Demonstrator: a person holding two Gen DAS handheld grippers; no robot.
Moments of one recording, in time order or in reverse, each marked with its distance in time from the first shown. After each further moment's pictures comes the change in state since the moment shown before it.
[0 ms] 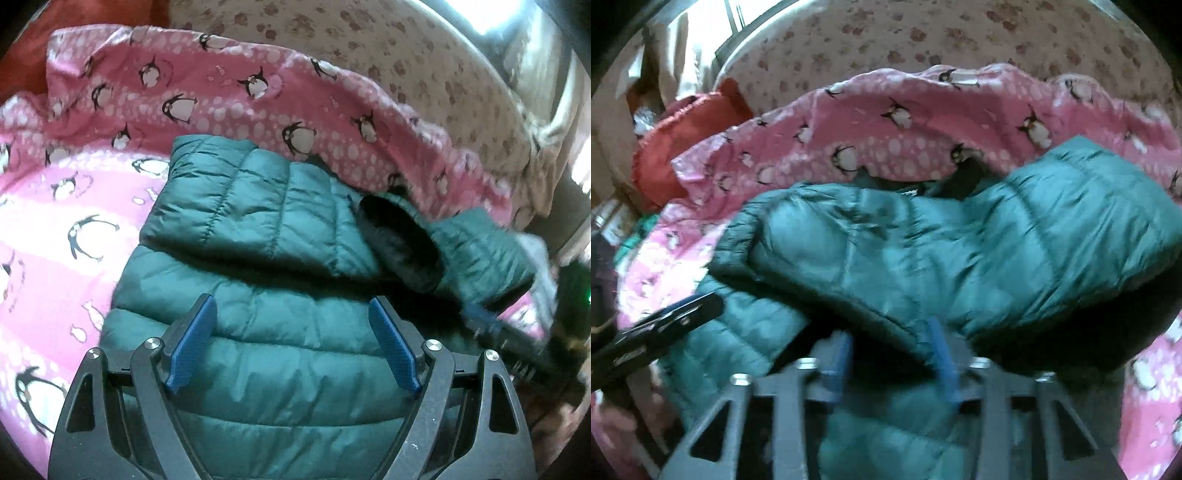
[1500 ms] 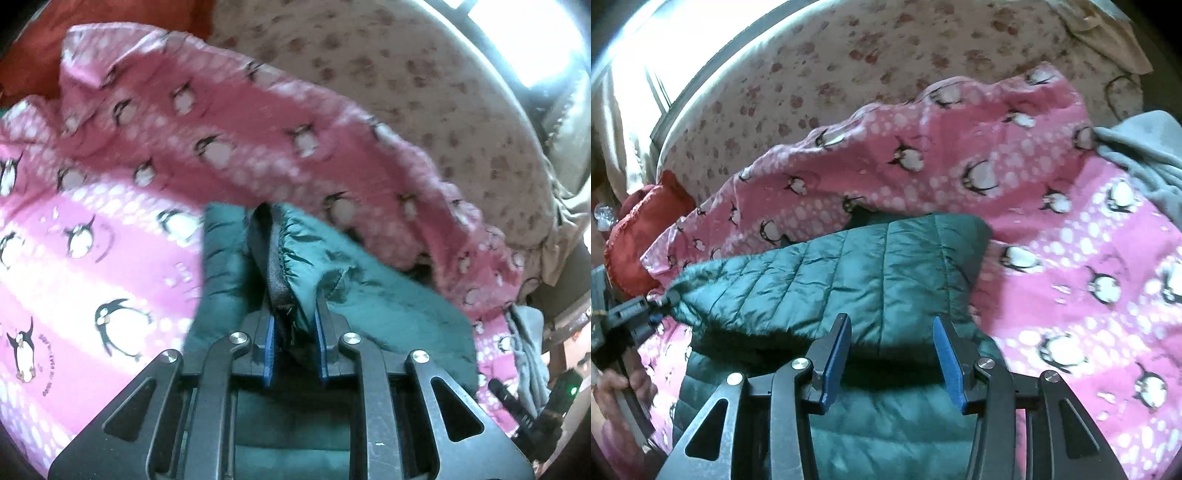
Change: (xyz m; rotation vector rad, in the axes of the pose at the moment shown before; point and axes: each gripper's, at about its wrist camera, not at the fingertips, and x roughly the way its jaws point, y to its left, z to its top) left arm 0.006 0.047 0.090 -0.140 -0.017 0.050; right arm -0.059 -0.077 0.027 0.271 -0.100 -0.116
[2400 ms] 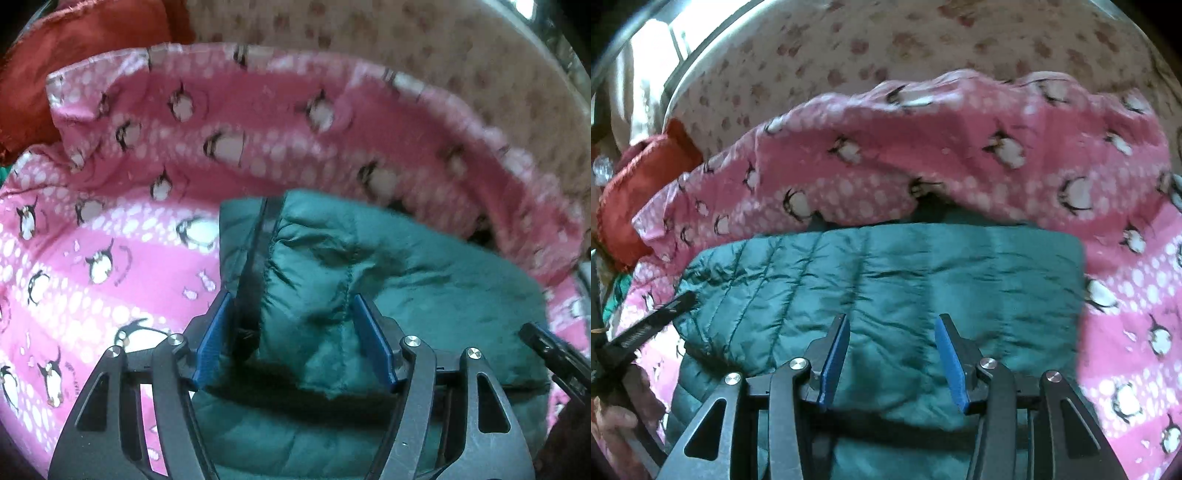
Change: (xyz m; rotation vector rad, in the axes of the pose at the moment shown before) left arm 0.045 -0.024 -0.011 0.178 0.038 0.256; right arm 0.078 0.077 0.029 -0.153 0.102 0.005
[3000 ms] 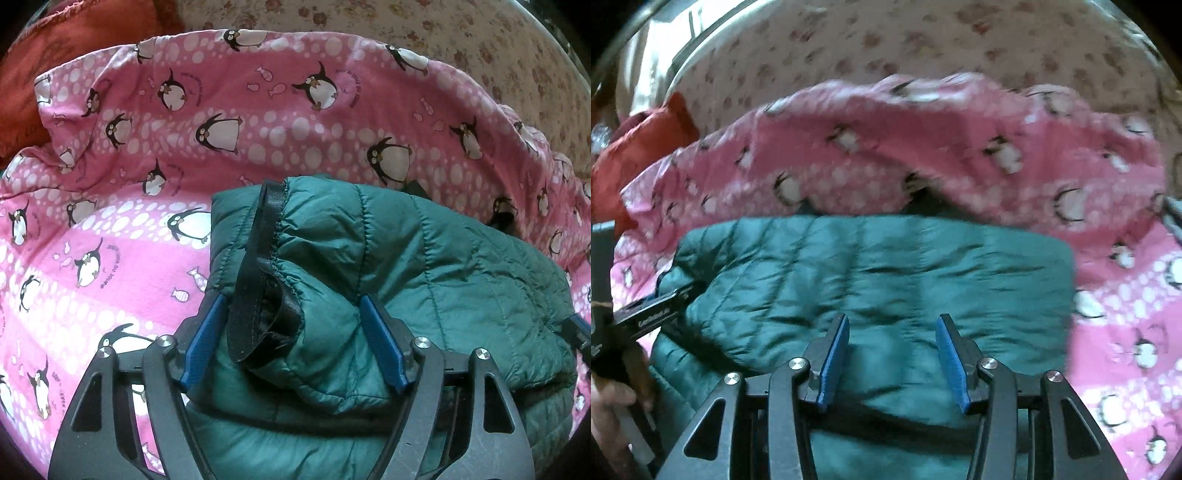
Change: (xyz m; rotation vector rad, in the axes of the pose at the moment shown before) left arm 0.019 -0.005 -0.005 0.037 -0.009 0.034; right arm -0.007 -0.012 -0.011 -0.071 -0.043 -0.104
